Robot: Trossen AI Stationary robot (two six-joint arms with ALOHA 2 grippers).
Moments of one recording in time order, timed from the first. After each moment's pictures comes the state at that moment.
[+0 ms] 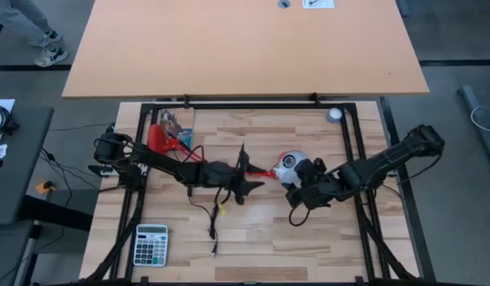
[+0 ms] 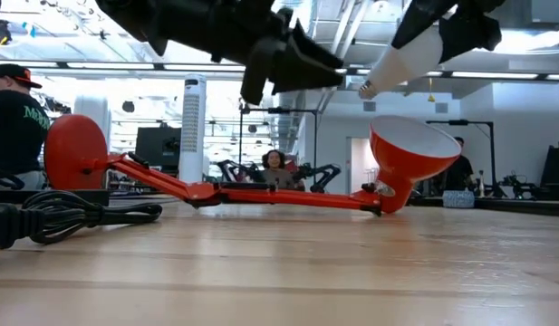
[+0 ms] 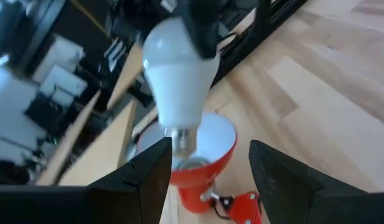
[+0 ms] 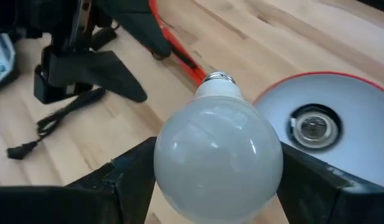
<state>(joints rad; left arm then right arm) -0.14 1.72 0.94 0.60 -0.27 0.77 0.44 1.32 1.08 -0.78 0.64 1.04</state>
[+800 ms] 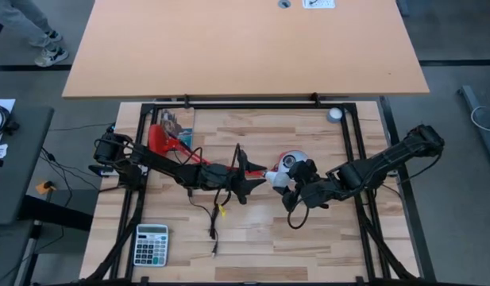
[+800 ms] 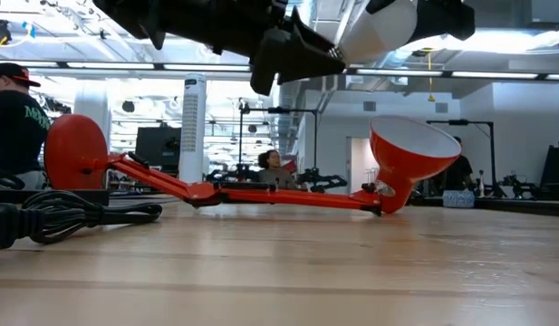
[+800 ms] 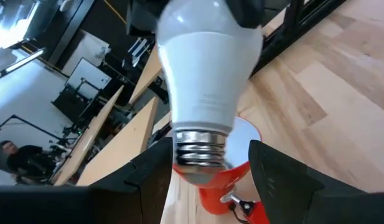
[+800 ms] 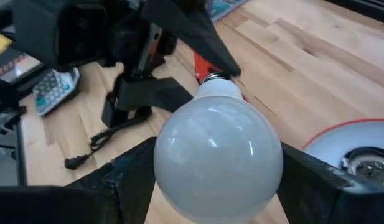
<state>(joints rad) -0.16 1.72 0.94 0.67 -0.36 0.78 0.43 1.32 1.08 -0.55 0.63 0.88</state>
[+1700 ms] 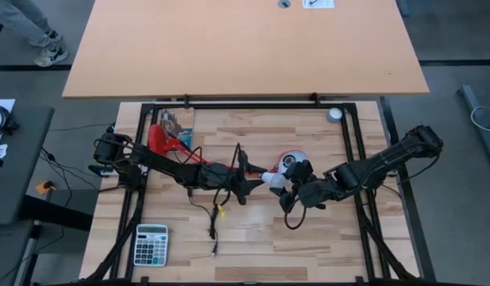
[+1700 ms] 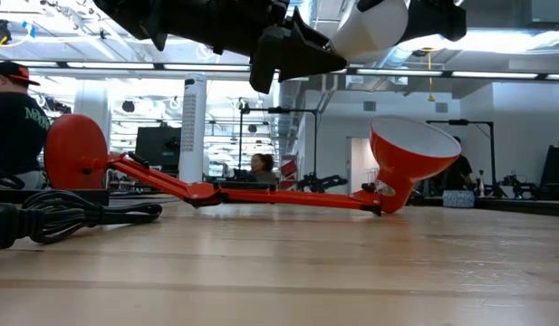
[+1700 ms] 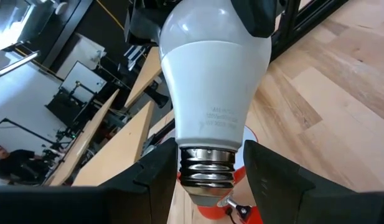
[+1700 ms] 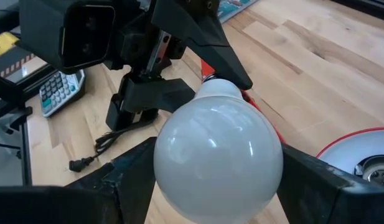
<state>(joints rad) -0.16 1.72 0.94 0.67 -0.32 0.77 0.42 1.35 1.08 -0.50 0.61 0.86</state>
